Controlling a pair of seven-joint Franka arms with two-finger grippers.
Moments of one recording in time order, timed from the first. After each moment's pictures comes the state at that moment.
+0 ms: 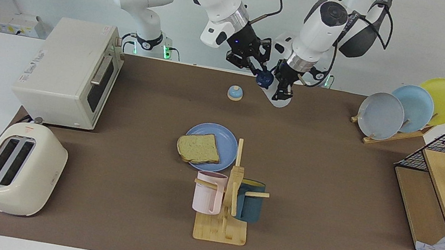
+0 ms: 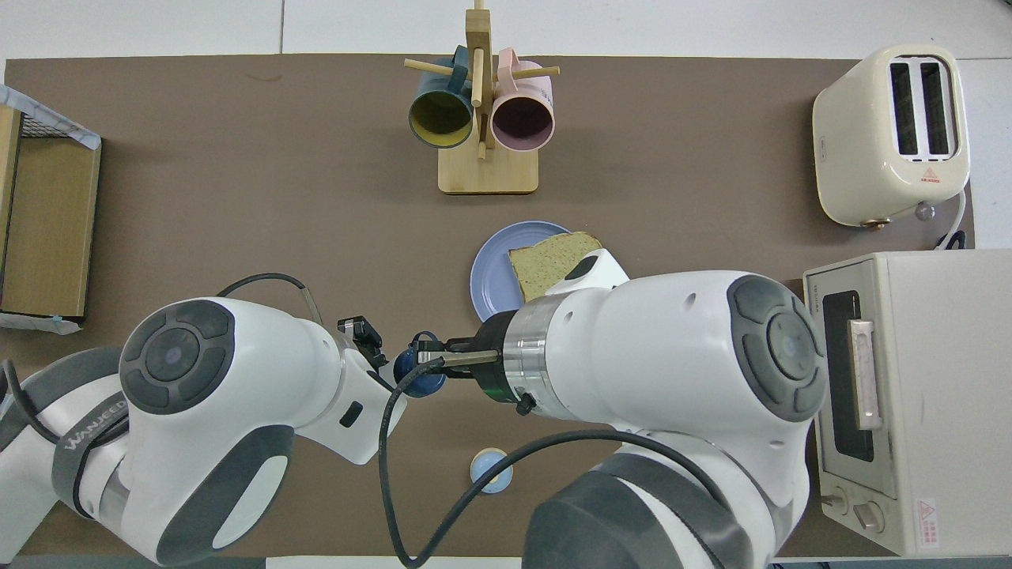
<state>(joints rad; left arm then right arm) -0.99 -0.23 0.37 -2.17 -0.11 1.95 0.89 0.50 -0.04 0.15 -1.86 0.58 2.12 0.44</state>
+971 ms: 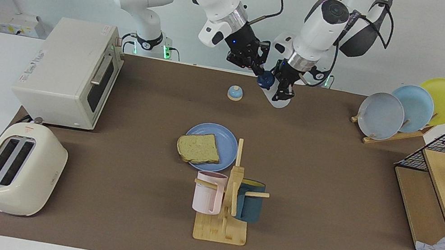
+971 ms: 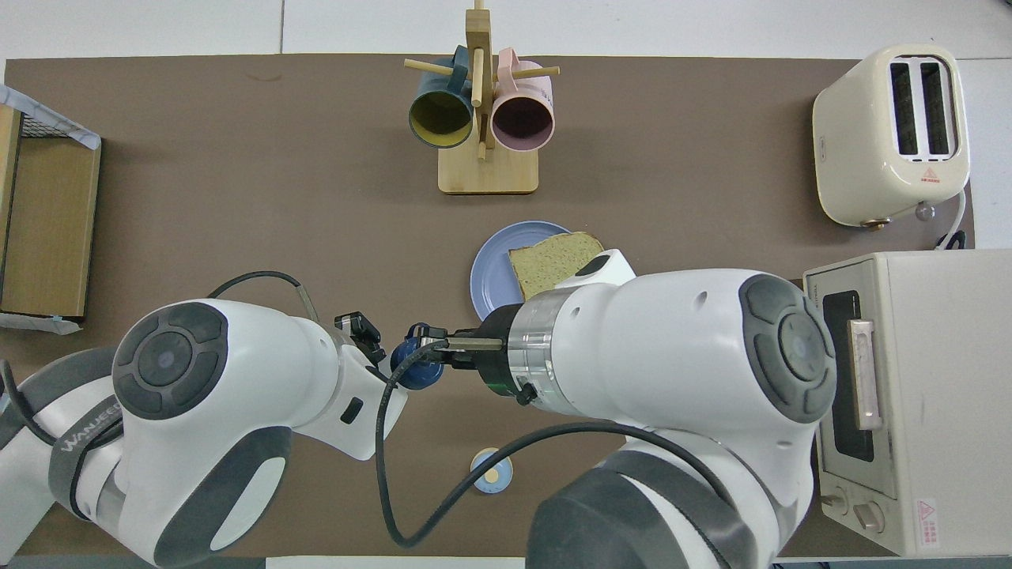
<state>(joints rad) -0.98 -0.24 0.37 -2.17 -0.10 1.97 0.85 0.49 -0.04 0.15 -1.86 0.58 2.15 0.53</state>
